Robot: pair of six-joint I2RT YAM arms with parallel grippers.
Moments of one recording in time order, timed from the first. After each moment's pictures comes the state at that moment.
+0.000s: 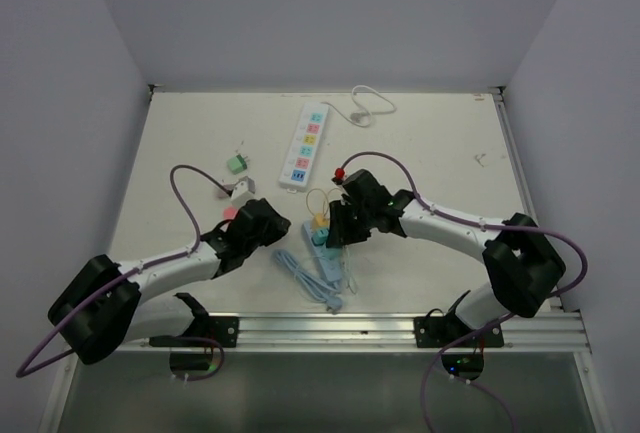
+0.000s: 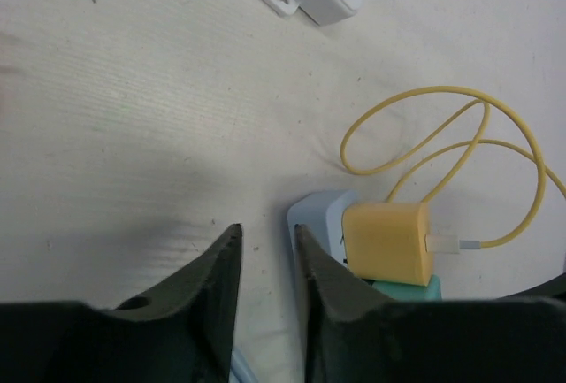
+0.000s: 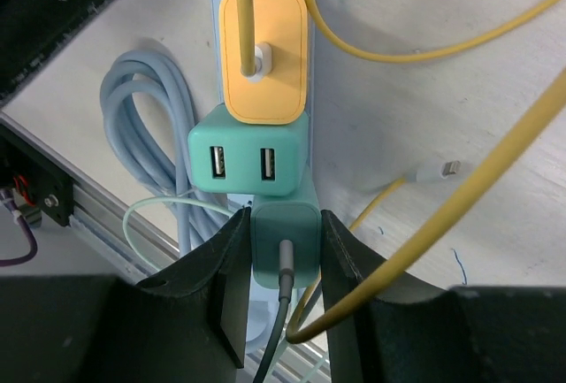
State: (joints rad) left arm -0.71 1.21 0.44 0.08 -0.30 -1.07; right arm 0.78 1.52 0.92 -0.39 -0.22 0.59
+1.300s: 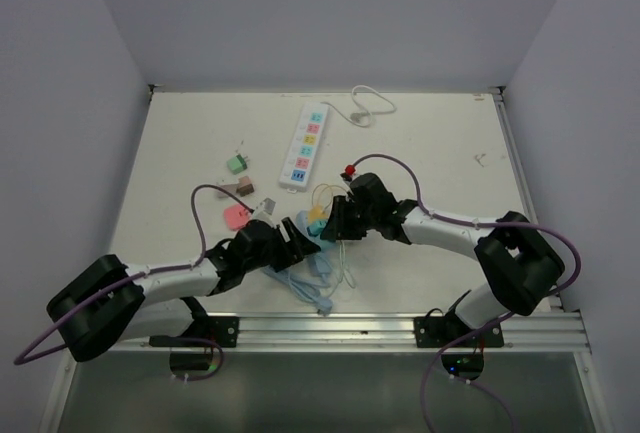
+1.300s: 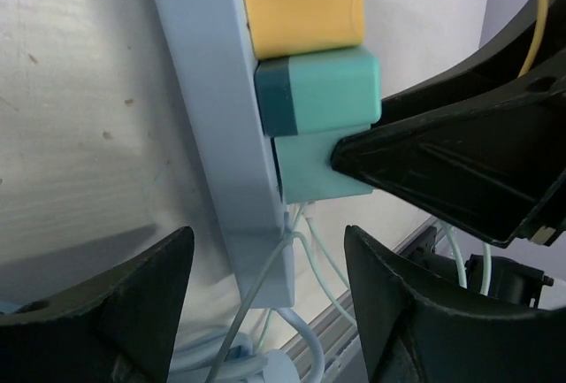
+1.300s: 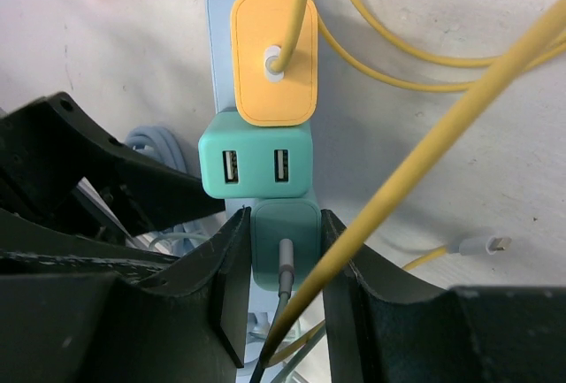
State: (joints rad) left arm -0.81 1.18 0.28 0.34 0.03 -1.18; right arm 0.74 1.53 0.78 -0.07 -0.25 0.74
